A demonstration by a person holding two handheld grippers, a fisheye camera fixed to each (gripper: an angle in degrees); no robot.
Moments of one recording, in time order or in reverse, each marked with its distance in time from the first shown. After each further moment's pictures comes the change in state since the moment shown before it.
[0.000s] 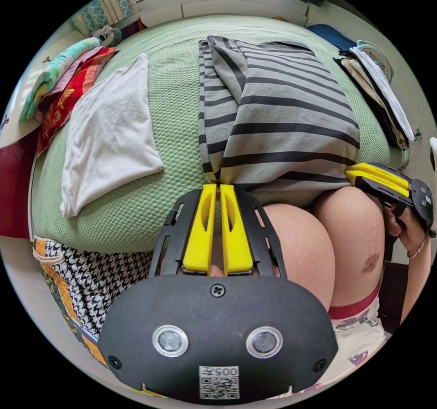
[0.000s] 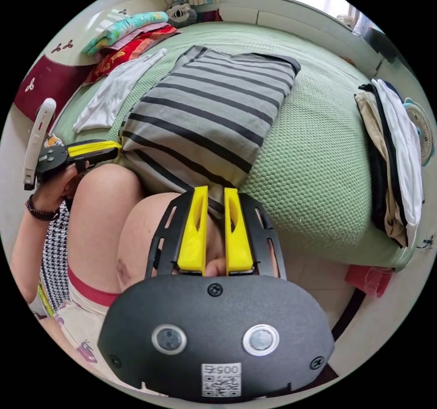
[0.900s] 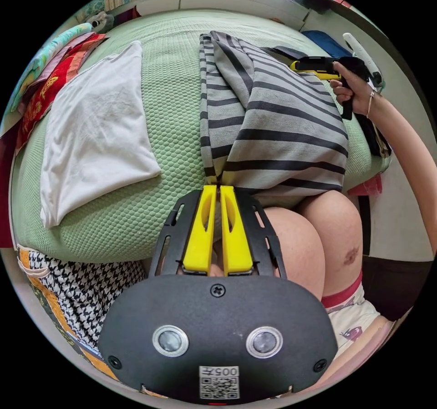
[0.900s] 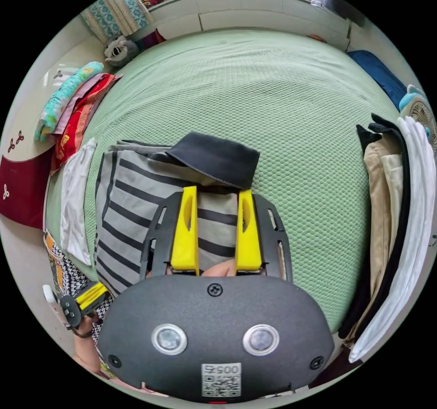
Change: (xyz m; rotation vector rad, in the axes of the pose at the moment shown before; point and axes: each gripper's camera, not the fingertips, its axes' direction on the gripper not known) left arm -0.049 -0.008 0.015 -0.032 0.172 -0.003; right arm 0.182 -0.212 0.058 0.040 -0.044 0.274
